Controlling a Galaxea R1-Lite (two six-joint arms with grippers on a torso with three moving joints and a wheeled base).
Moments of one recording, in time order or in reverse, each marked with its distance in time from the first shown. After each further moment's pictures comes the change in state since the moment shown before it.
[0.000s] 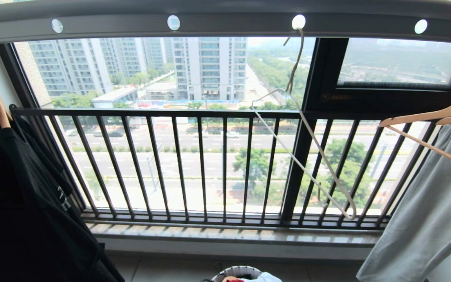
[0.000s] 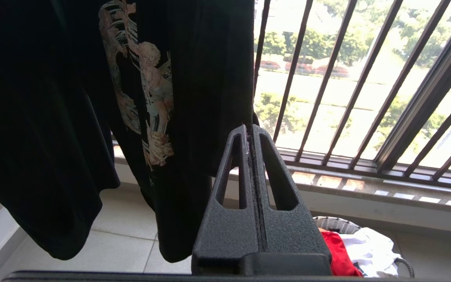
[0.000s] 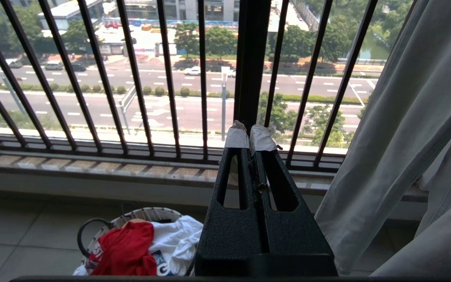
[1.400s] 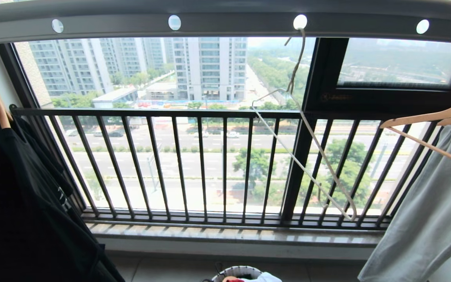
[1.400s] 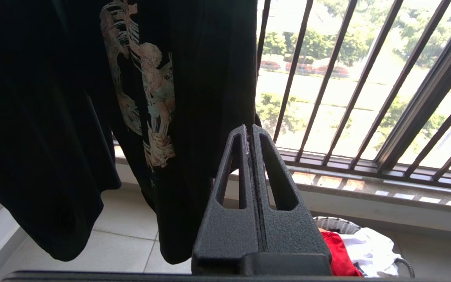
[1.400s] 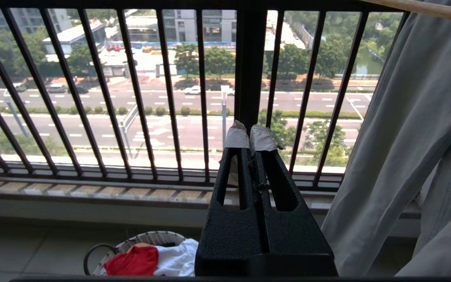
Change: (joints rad) left arm 0.000 0.000 0.000 0.000 0.000 0.000; right arm 0.000 0.034 -0.140 0.032 -0.013 0.024
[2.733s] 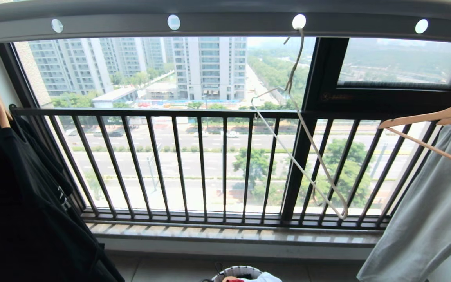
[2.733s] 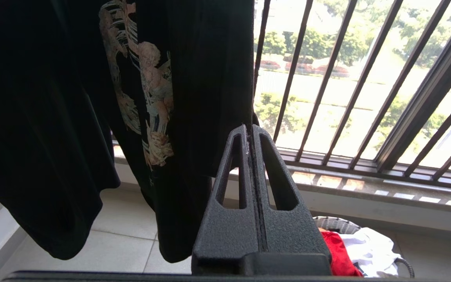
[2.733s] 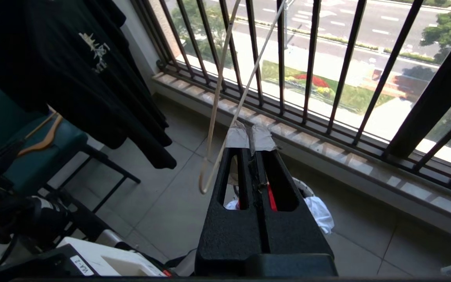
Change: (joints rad) left arm 0.000 0.000 0.000 0.000 0.000 0.000; right arm 0.321 1.087 -1.285 0.551 0.300 0.129
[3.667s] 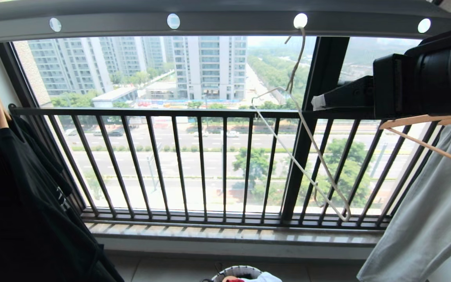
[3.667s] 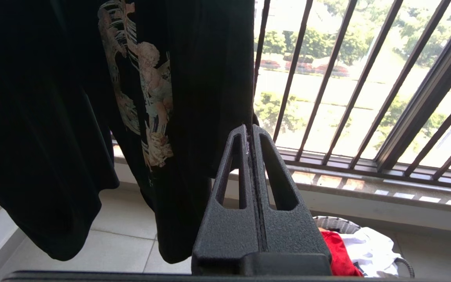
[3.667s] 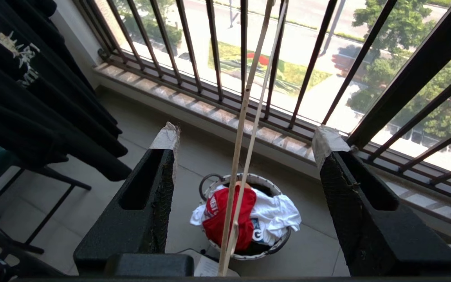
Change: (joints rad) left arm 0.000 0.000 0.000 0.000 0.000 0.001; right arm 0.407 0.373 -0.280 0.021 -0.551 0.074
